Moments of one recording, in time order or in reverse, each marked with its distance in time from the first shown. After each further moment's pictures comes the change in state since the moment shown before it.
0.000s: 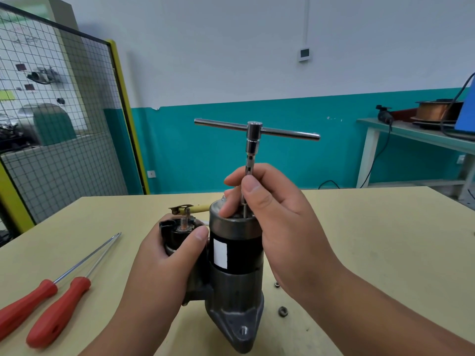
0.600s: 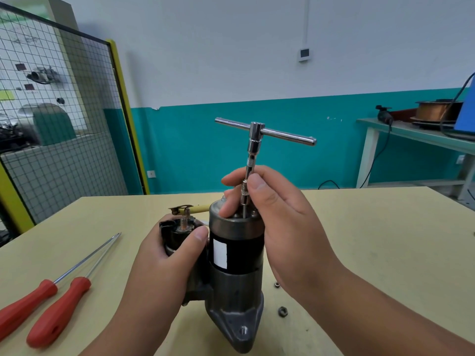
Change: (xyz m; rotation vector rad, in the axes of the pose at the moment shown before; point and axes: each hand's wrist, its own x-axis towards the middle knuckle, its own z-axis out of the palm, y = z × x) left_hand 0.002 -0.003 -0.001 0.006 0.006 0.013; right_hand 0.000 -0.001 -0.001 0.022 -0.006 0.021
